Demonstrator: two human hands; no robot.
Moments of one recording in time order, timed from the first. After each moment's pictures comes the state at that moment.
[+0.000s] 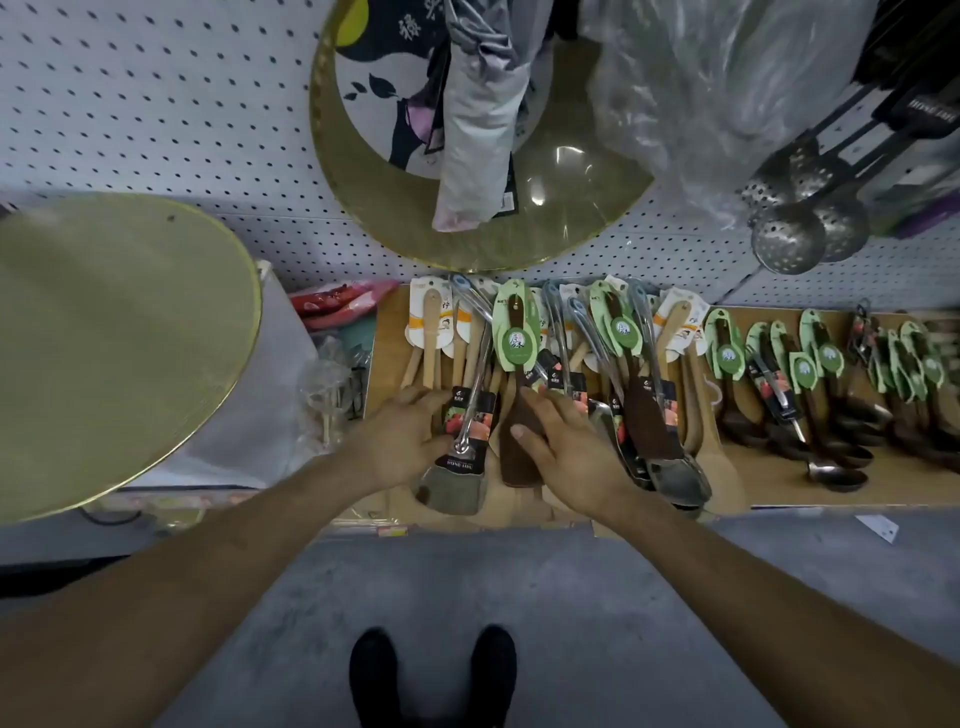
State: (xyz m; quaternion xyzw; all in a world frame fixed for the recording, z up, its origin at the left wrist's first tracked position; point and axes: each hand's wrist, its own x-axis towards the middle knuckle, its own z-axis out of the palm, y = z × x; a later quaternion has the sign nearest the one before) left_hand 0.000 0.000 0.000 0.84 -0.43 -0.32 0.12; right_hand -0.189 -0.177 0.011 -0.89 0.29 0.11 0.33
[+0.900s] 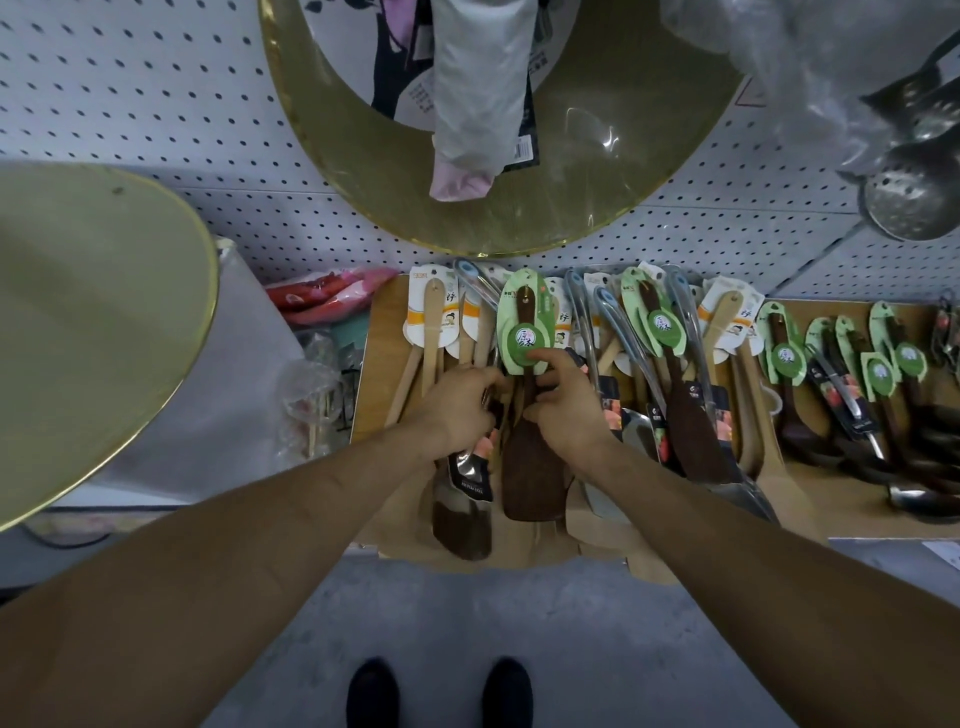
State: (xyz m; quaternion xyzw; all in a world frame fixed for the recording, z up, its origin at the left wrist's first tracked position) left_hand 0.013 -0.096 -0.089 0.83 -0.38 -0.34 0.23; right_hand -0.114 -0.216 -0.081 -0.74 0.41 -0.03 0.53
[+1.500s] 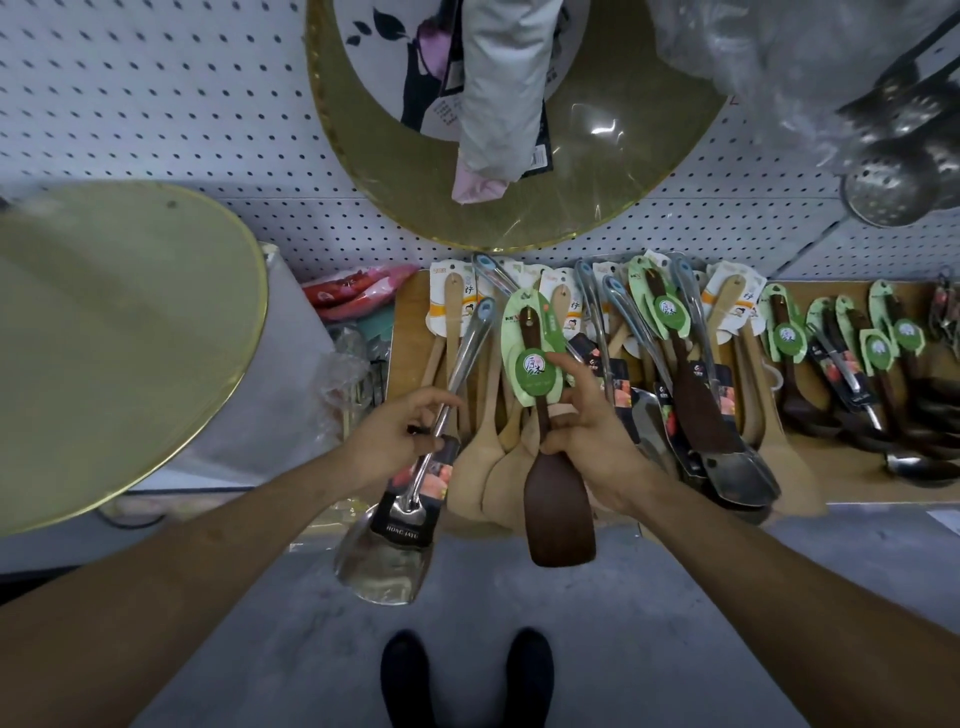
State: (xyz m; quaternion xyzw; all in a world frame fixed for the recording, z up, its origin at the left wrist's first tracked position) left_hand 0.029 0.029 -0.063 0.76 -0.28 -0.44 0.38; right_hand -0.159 -0.171 -0.040 -0.61 0.37 -0.04 0.70
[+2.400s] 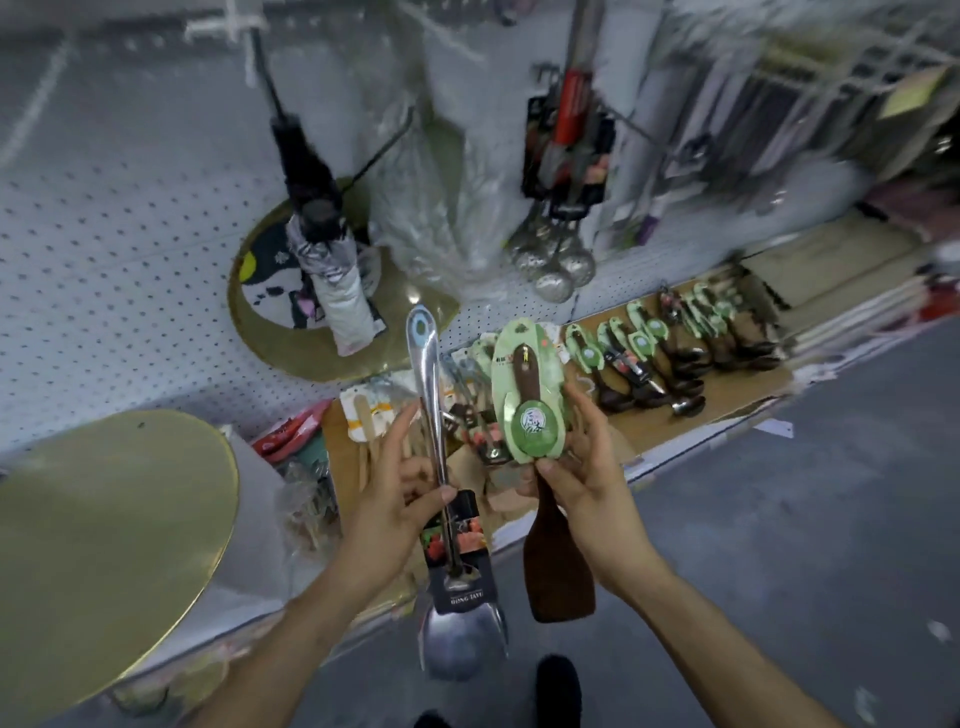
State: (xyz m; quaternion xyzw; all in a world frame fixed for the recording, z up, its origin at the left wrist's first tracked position) left_hand -0.095 0.034 0.168 0.67 -0.42 -0.36 0.49; right_hand -0.317 -0.081 0.196 -0.56 0.36 -0.37 0.65
